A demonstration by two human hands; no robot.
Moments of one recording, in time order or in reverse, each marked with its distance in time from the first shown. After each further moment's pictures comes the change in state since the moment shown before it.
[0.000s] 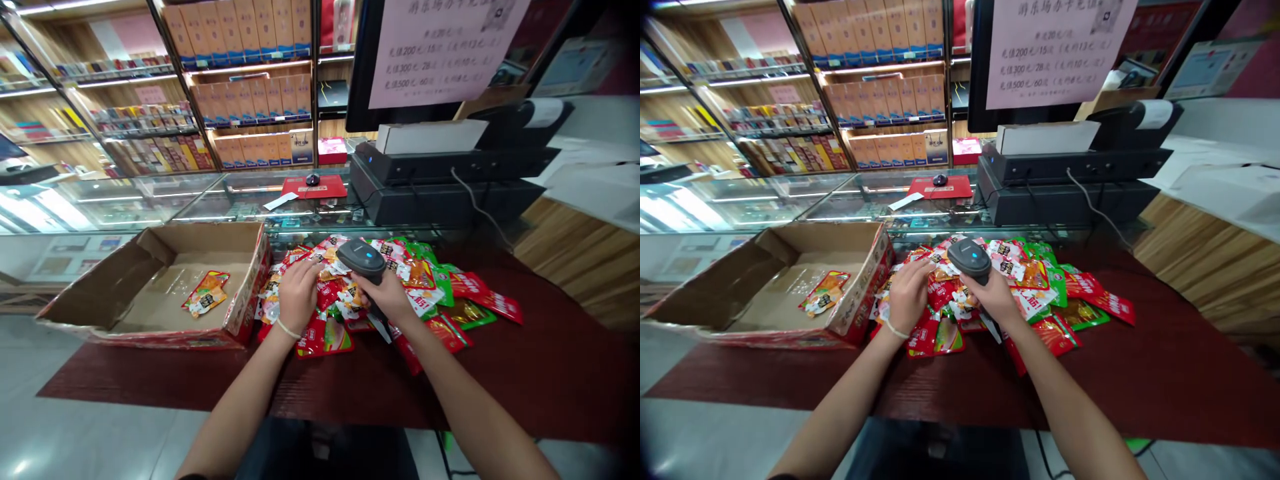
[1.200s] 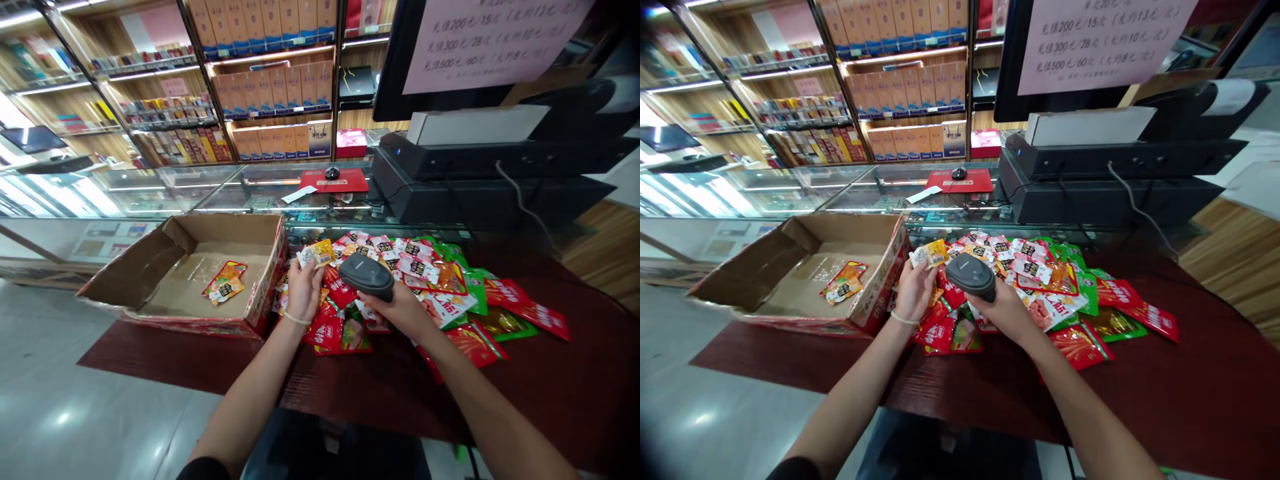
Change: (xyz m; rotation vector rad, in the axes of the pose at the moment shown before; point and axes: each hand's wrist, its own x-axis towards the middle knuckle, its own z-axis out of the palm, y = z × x) left_hand 0.014 -0.013 0.008 -1.410 0.438 -0.806; right_hand -0.016 -0.007 0.015 -0.246 -0.182 -0.022
